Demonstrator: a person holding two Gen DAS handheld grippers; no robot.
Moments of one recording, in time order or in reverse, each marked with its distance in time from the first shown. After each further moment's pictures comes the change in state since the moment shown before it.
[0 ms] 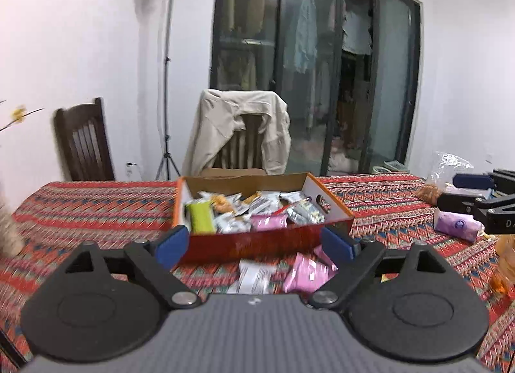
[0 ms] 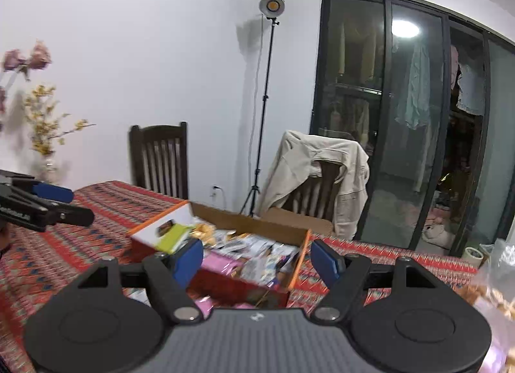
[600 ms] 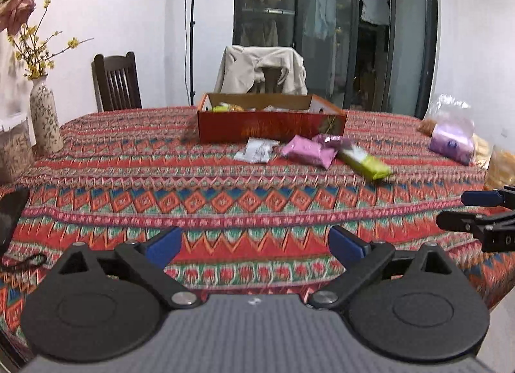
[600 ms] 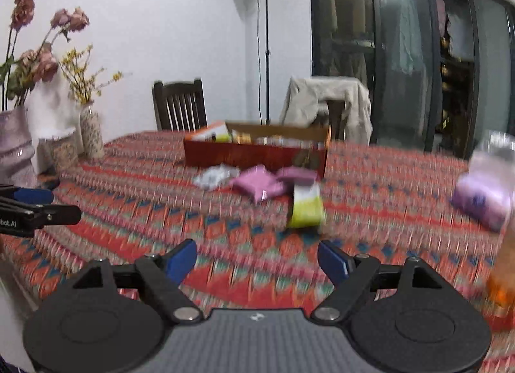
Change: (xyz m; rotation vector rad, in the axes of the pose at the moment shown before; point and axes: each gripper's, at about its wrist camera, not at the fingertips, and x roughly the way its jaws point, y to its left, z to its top) left arm -0.096 -0.028 -0.154 -0.013 0.124 0.088; right arm -0.104 0.079 -0.161 0.114 0.160 0.010
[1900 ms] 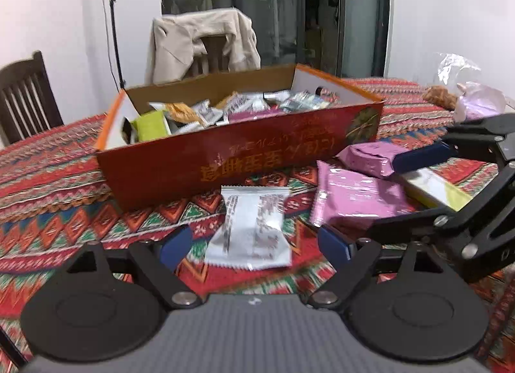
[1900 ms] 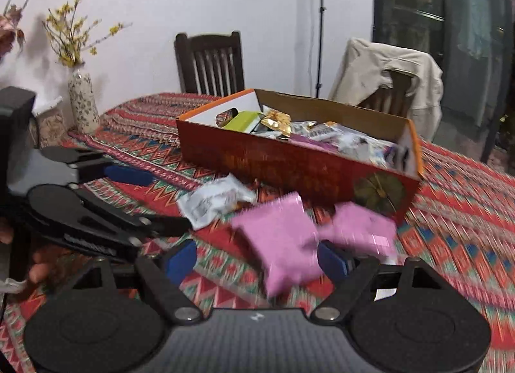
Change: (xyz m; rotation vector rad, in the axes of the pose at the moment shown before) left arm 0.280 0.018 0.113 0.187 0.134 -0.208; right arm 0.248 -0.002 0.126 -0.158 0.166 0.176
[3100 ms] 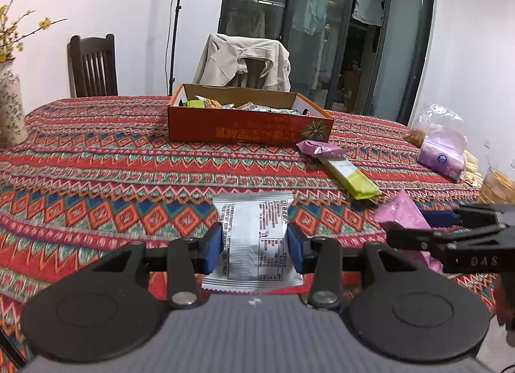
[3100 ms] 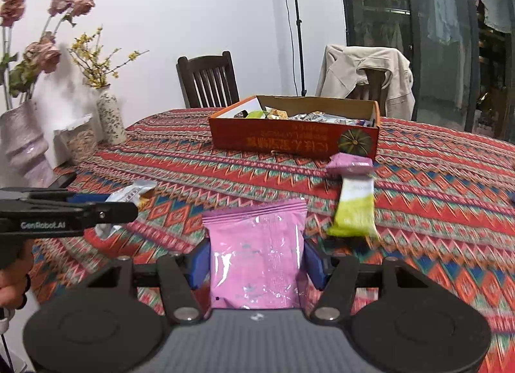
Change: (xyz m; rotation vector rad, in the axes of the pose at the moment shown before) left arm -0.210 -0.088 -0.098 -0.246 -0.112 0.098; right arm -0.168 0.050 -0.118 0.163 -0.100 -0.014
